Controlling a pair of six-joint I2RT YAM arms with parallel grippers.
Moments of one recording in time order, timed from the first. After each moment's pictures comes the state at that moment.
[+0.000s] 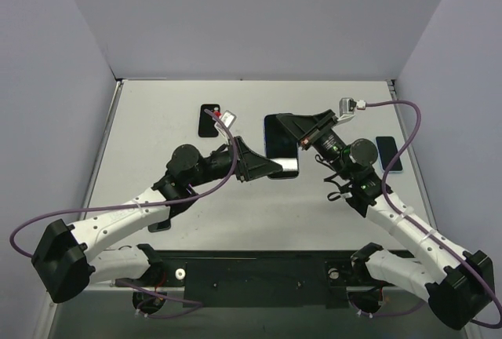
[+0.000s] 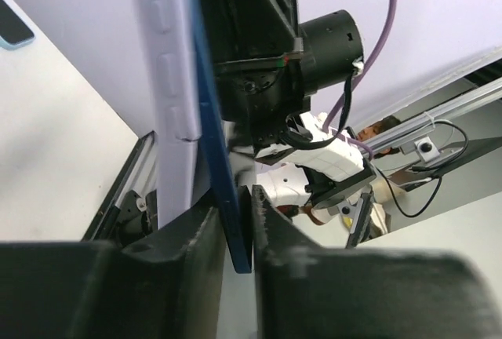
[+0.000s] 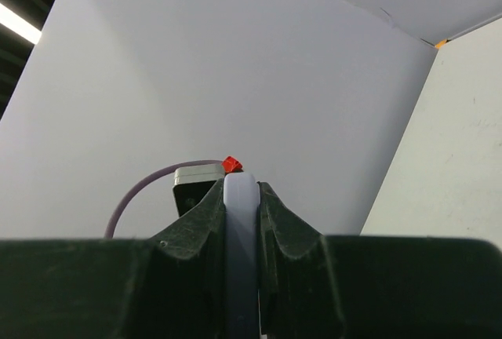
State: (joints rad) left arm -0.84 1.16 0.78 0.62 0.47 -1.19; right arm 0.56 0.99 0.69 0.59 -0.16 1.27
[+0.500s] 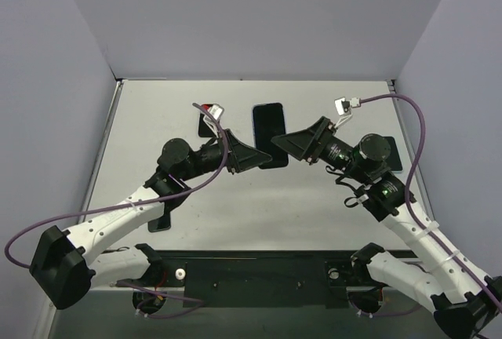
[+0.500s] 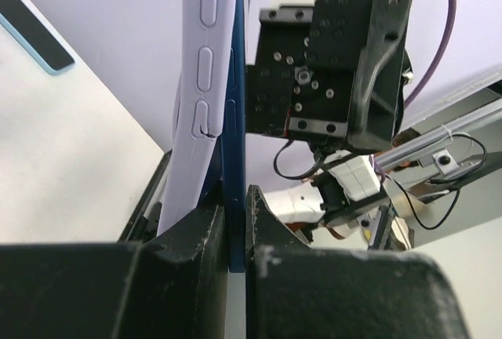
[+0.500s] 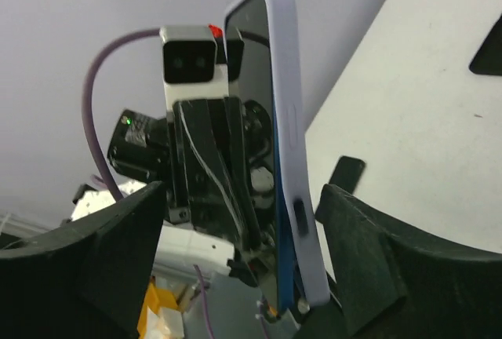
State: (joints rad) left arm -0.76 1.14 0.78 0.59 0.52 -1.17; right arm 0.57 0.89 0.83 0.17 -0.34 1.02
